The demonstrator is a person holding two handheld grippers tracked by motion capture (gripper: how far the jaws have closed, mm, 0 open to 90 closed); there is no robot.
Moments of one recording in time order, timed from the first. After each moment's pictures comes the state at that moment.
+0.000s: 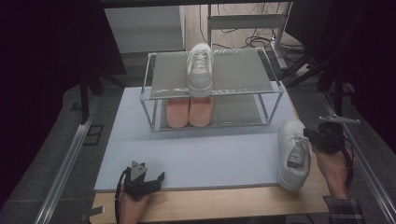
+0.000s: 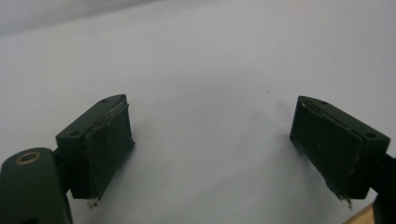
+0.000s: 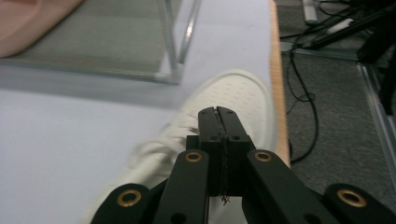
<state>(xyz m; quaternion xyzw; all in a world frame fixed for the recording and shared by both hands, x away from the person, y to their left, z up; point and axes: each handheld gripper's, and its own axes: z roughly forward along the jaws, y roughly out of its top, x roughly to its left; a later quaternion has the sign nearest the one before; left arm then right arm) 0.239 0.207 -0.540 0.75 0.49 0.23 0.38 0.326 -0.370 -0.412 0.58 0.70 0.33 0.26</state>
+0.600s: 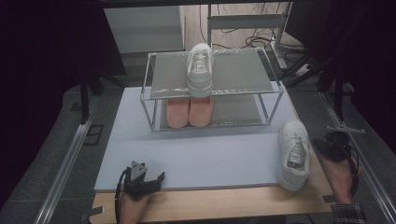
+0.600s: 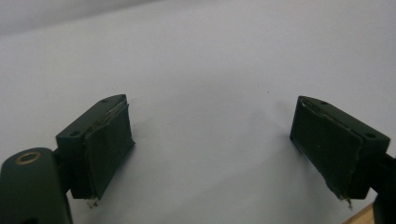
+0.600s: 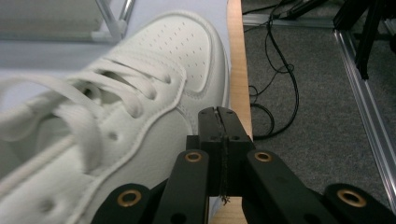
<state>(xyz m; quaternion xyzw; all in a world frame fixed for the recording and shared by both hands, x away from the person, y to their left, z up) 0.239 0.207 -0.540 0.75 0.49 0.23 0.38 0.324 -0.404 -0.454 0.62 0.68 0.29 0.25</state>
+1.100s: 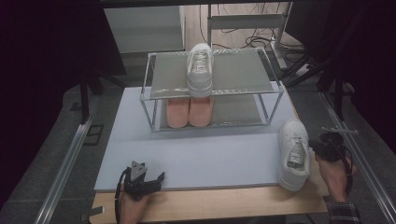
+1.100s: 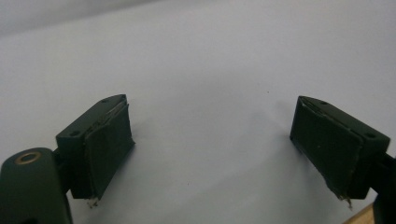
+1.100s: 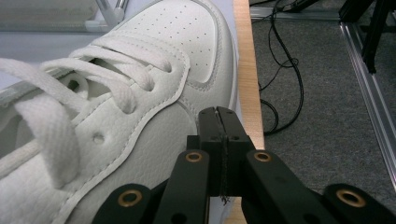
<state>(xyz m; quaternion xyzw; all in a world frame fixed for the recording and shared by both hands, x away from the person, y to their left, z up) 0.240 0.208 -0.540 0.75 0.49 0.23 0.38 0.330 -0.399 -0.468 0.62 0.68 0.29 0.25</state>
